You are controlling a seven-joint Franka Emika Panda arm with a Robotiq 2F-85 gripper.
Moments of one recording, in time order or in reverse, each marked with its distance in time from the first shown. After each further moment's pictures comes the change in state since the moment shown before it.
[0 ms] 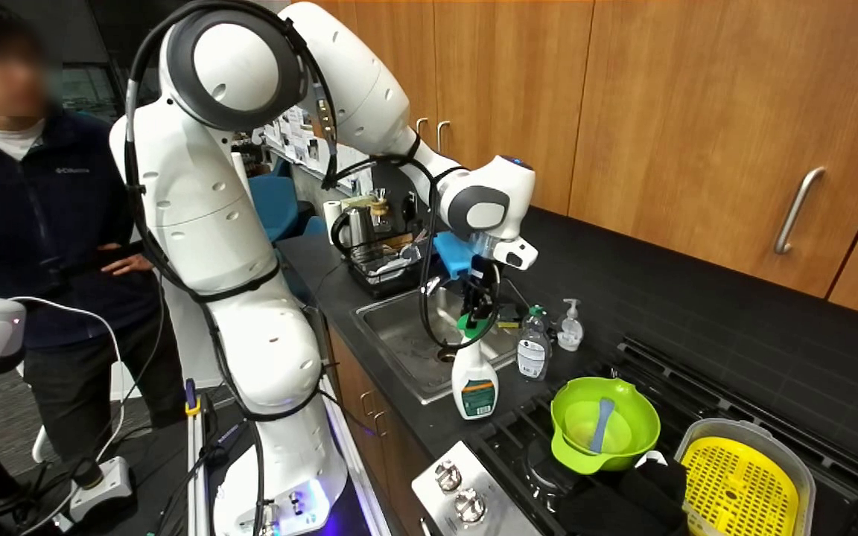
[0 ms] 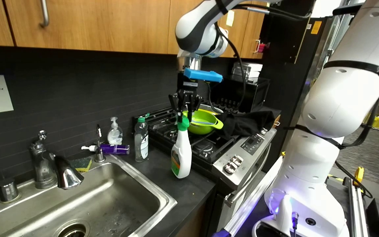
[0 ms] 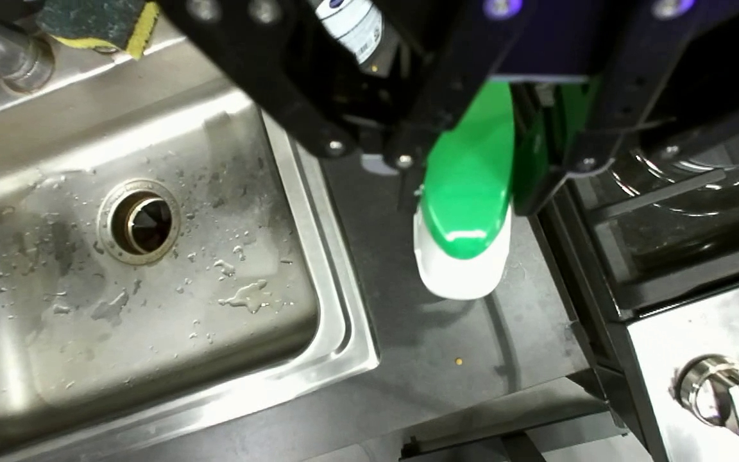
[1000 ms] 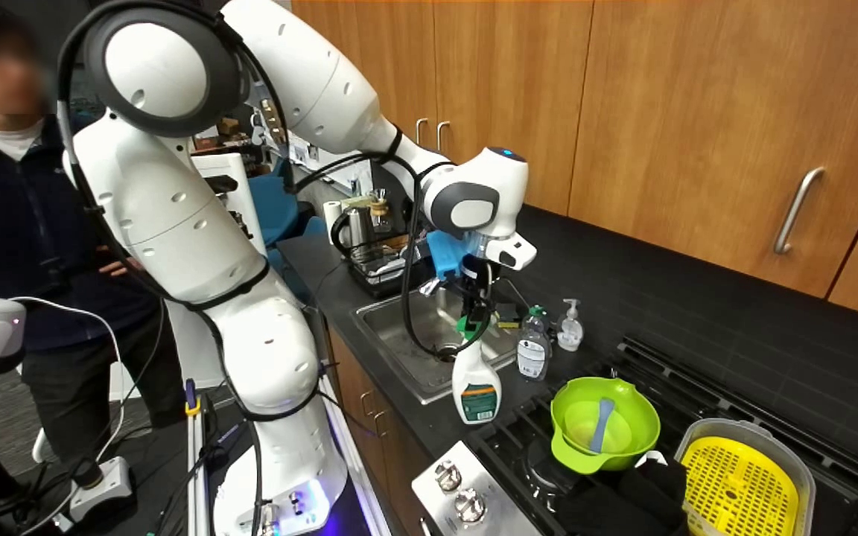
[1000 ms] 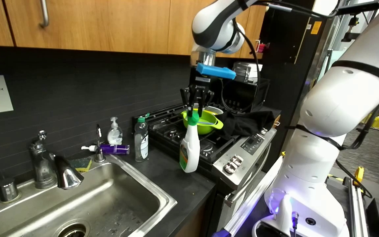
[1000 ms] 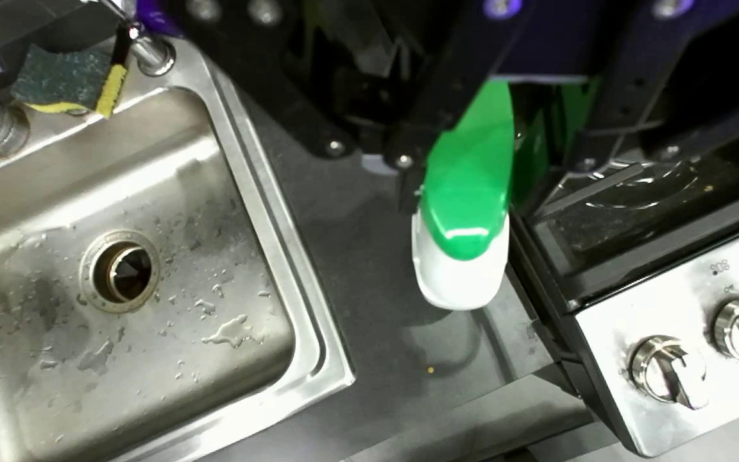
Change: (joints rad) arm -0.048 -0.173 -0.018 -0.113 -0.017 0.011 0.048
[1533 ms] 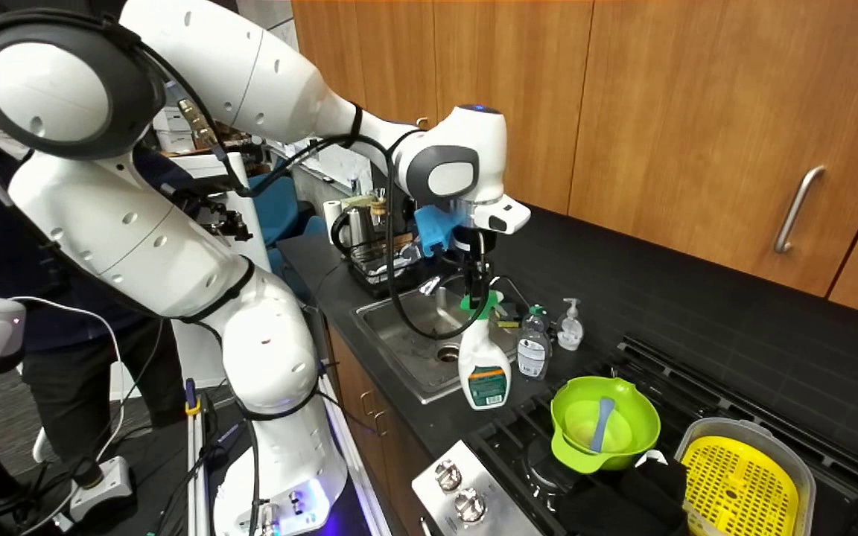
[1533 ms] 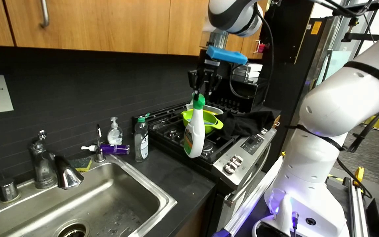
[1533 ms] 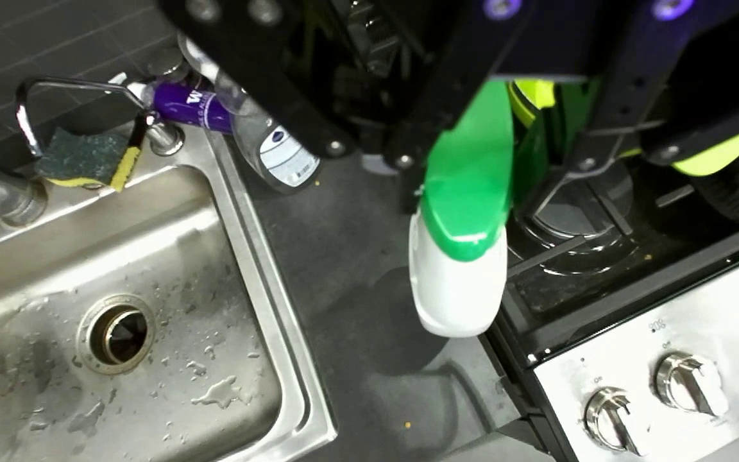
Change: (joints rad) arm -0.023 -0.211 0.010 -0.030 -0.080 -0.046 0.054
